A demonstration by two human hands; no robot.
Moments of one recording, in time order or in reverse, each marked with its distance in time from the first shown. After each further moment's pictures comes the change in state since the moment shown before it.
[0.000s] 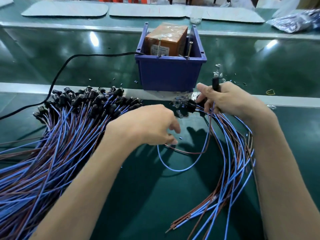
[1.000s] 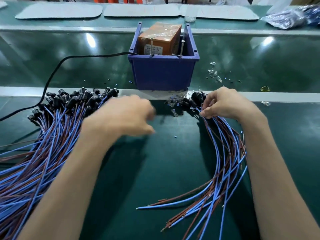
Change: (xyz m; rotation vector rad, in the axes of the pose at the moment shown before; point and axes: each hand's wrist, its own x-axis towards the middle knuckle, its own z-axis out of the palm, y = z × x) left_hand -0.014 -0.014 -0.014 0.133 0.008 -0.276; right_hand 0.000 0.021 -0.005 -0.317 0.028 0.141
